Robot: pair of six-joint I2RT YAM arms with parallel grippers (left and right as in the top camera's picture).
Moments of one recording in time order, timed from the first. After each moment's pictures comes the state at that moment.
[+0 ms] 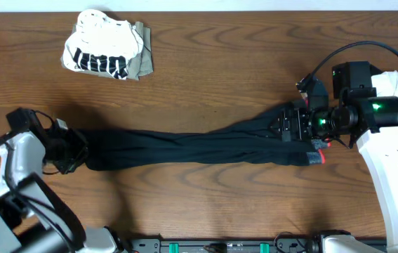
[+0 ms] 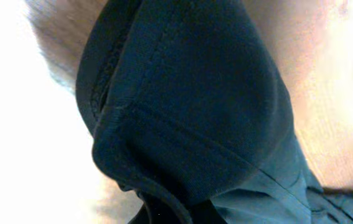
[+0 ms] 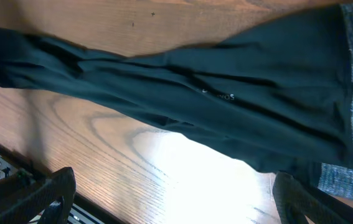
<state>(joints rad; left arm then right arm) 0.57 1.61 0.95 -0.86 0.43 -0.24 0.07 1.36 1.25 -1.14 -0.45 0.03</state>
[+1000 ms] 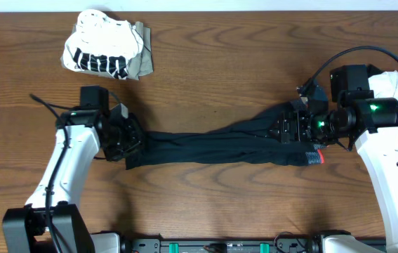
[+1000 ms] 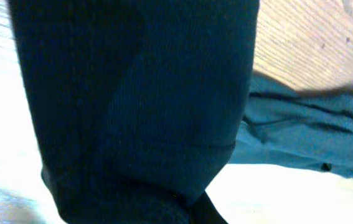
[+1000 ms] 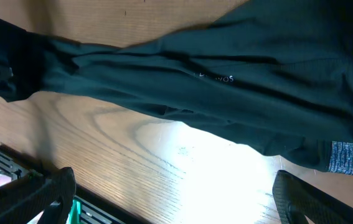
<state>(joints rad) 0.05 1.49 0.95 -0.90 0.41 -0.37 0.07 1.36 1.22 -1.16 -0.45 0.09</state>
